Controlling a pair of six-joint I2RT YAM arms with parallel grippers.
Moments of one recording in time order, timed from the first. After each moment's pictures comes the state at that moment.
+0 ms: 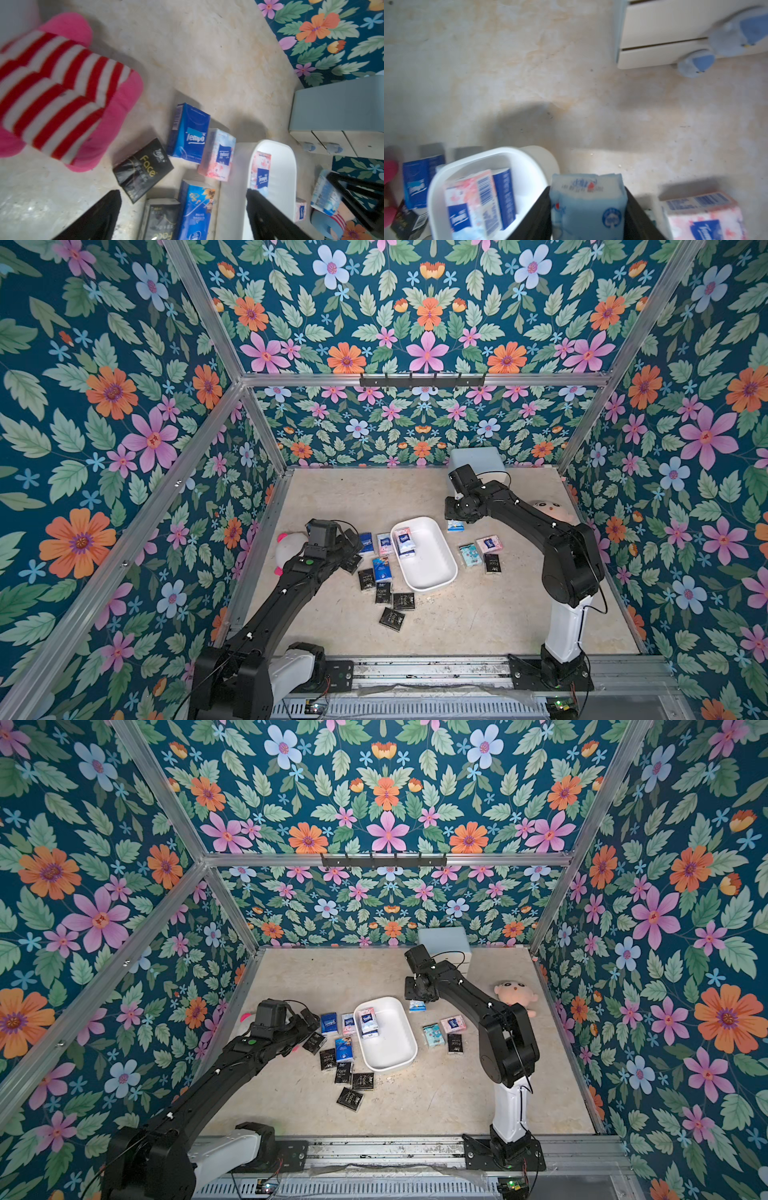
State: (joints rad) left arm -0.21 1.10 0.67 -0.39 0.06 -0.83; right arm 0.56 1.95 1.65 -0.74 0.04 0.49
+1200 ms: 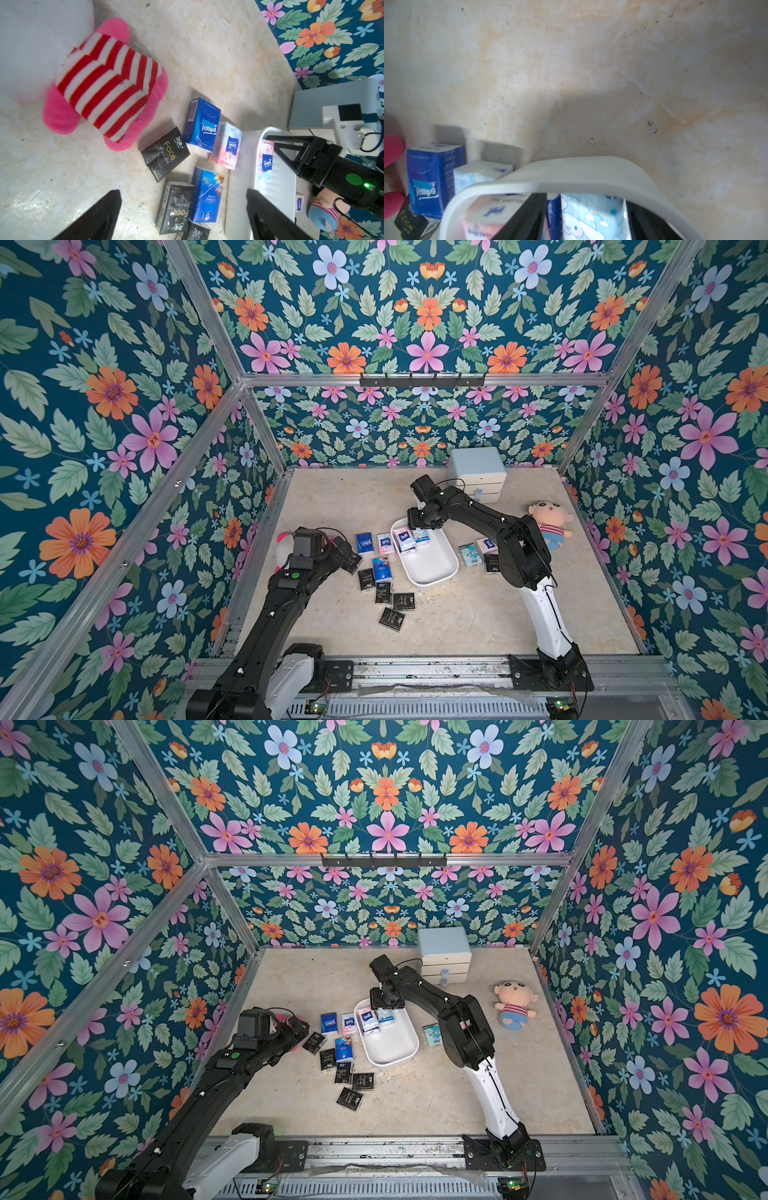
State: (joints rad) left arm -0.14 0.95 0.64 -0.50 0.11 -0.79; right arm 0.68 2.29 1.92 -0.75 -0.06 0.48
